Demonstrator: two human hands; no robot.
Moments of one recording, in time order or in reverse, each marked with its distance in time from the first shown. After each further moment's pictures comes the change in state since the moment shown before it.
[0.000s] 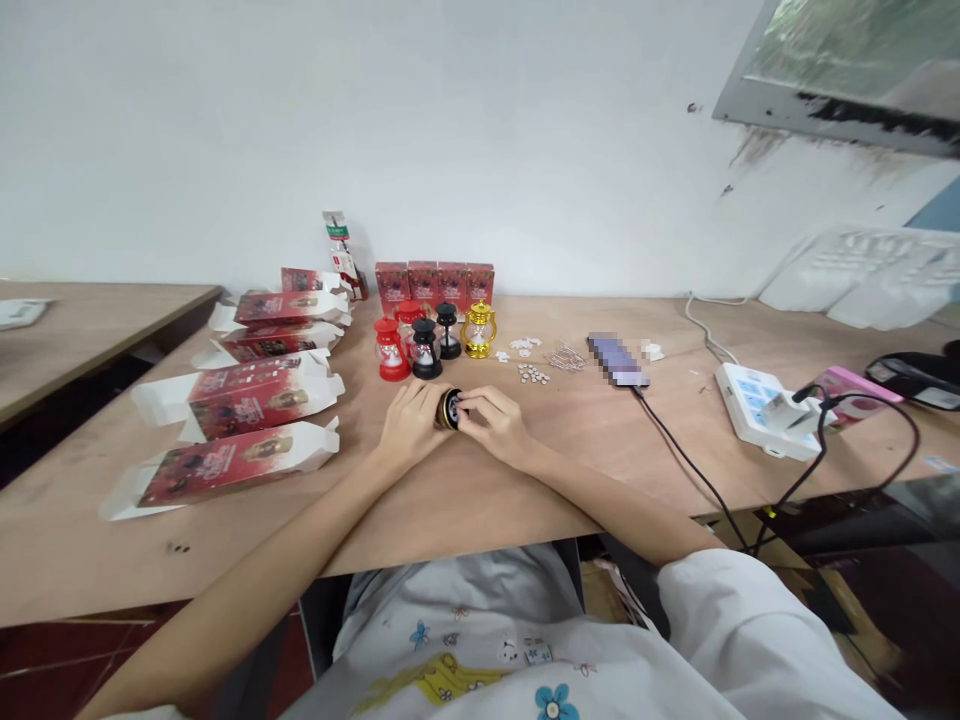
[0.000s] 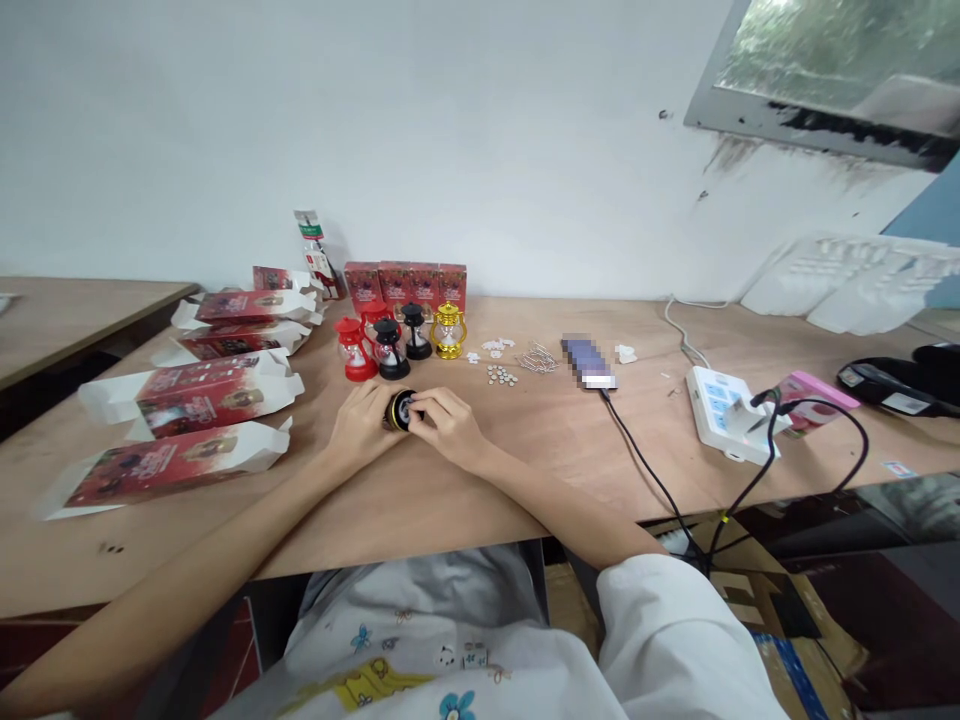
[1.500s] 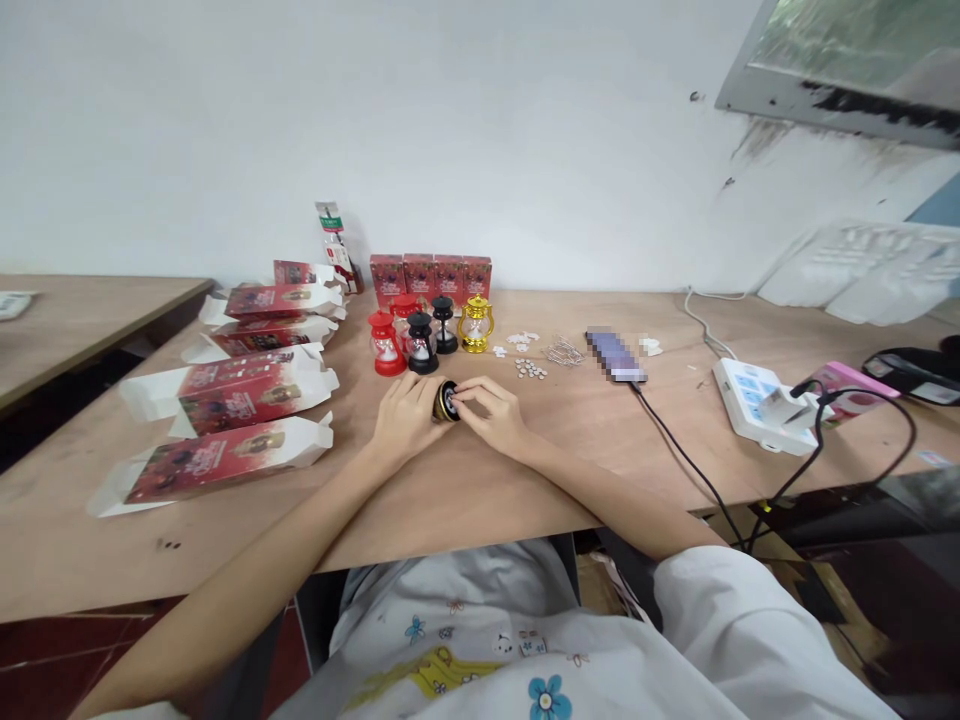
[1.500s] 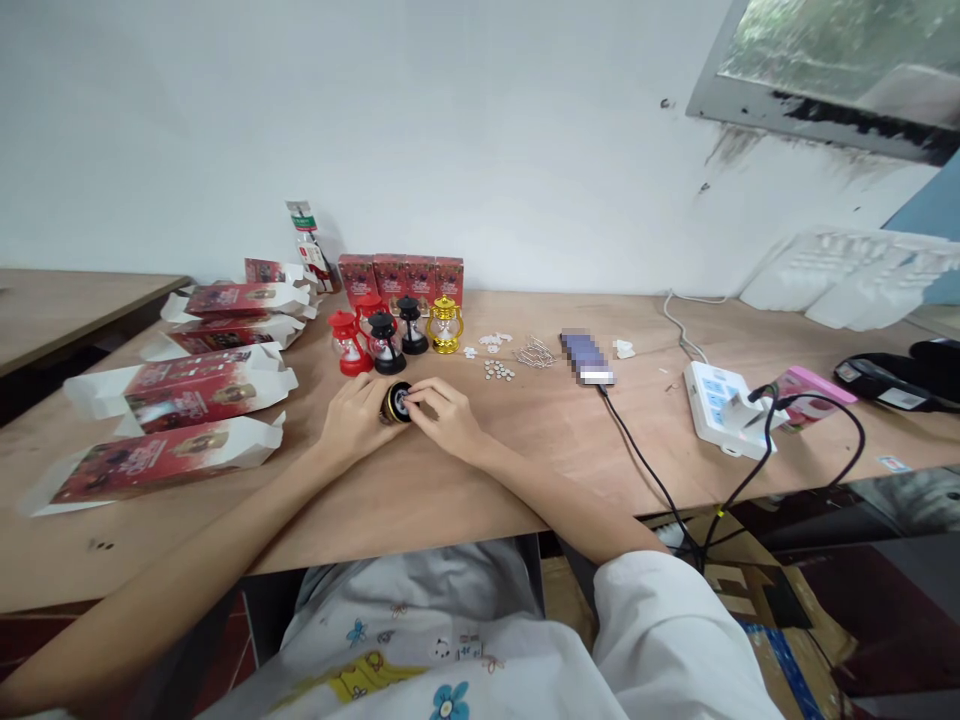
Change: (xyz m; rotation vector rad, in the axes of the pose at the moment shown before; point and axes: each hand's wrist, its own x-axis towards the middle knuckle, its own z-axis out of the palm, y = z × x) left_hand 0.004 0.004 -0.004 0.084 -0.028 -0.042; right_hand 0.000 0.006 0.001 0.170 -0.053 0.142
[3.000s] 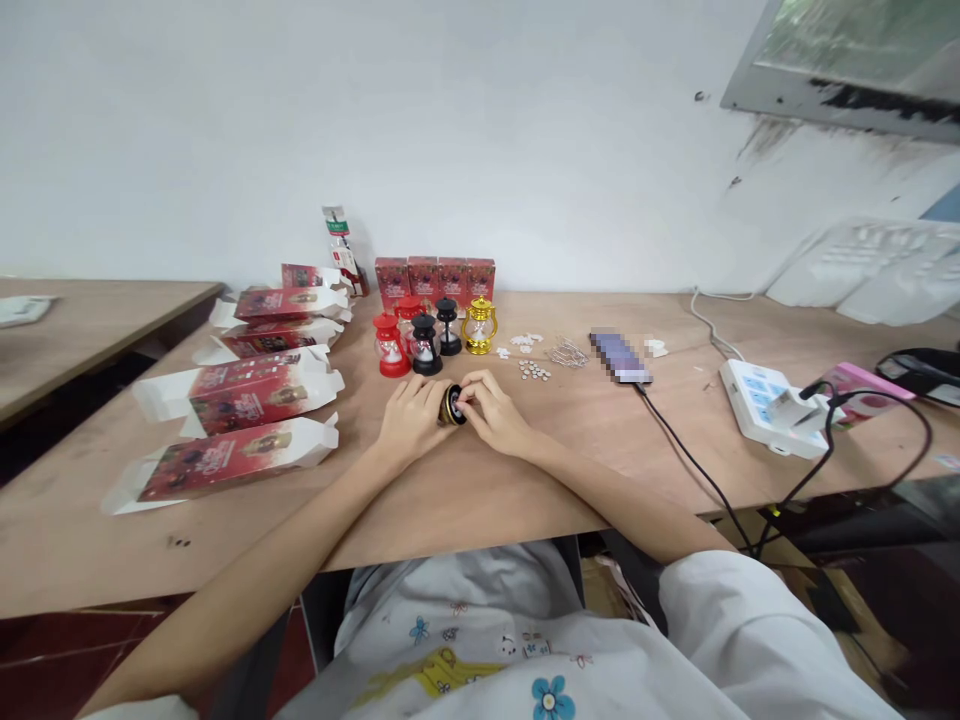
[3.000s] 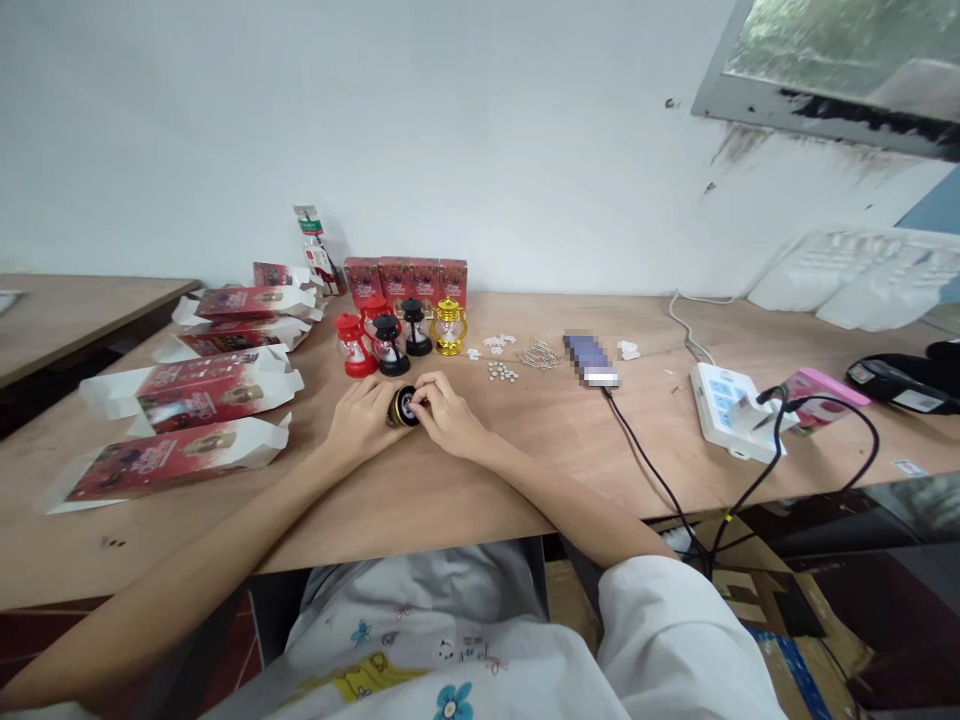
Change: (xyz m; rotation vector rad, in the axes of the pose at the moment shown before) left_hand 0.000 0.001 0.000 0.087 -0.038 0.044; right_hand 0.003 0.002 -0.006 0.030 -0.265 0.128
